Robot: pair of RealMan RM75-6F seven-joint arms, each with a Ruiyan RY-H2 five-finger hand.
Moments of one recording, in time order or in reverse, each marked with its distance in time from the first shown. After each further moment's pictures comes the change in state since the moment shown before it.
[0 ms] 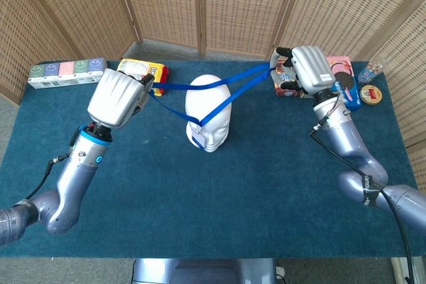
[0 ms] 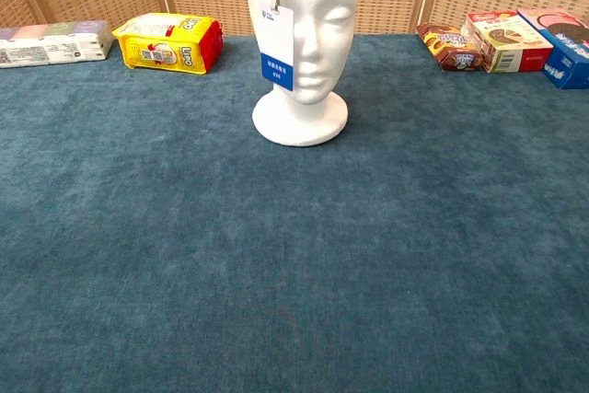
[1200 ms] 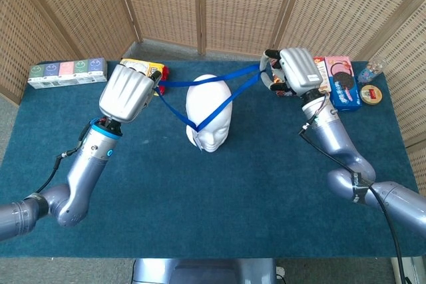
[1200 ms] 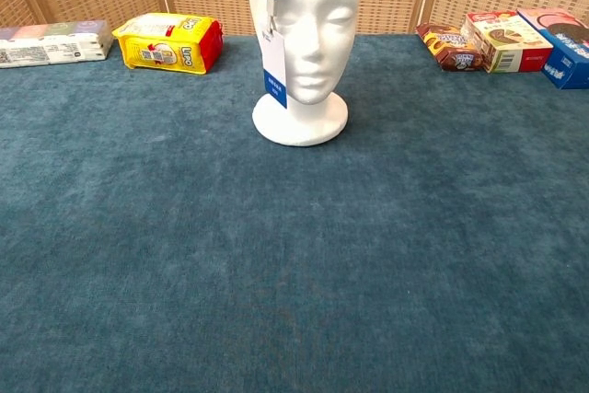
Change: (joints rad) left arm -0.064 -0.040 0.001 0.060 -0.065 -0.041 0.092; right arm 0.038 -0.045 0.006 0.015 0.047 -0.031 -0.044
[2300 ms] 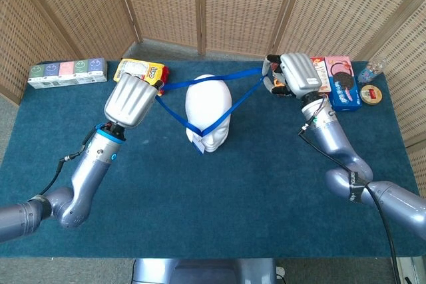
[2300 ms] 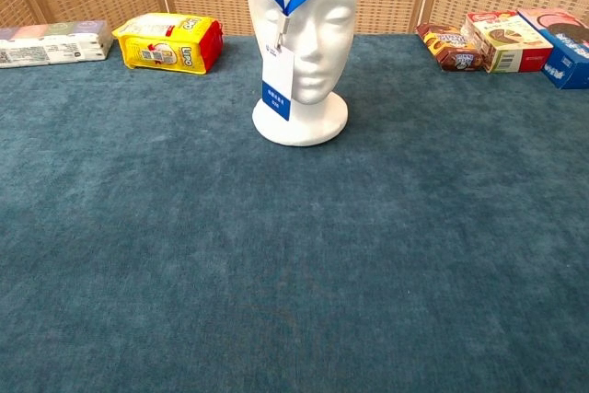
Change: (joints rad) left arm -0.003 -0.033 0.052 0.029 -0.012 -0.015 0.046; right arm 0.002 -0.040 -0.021 0.055 0.018 -0.032 -0.011
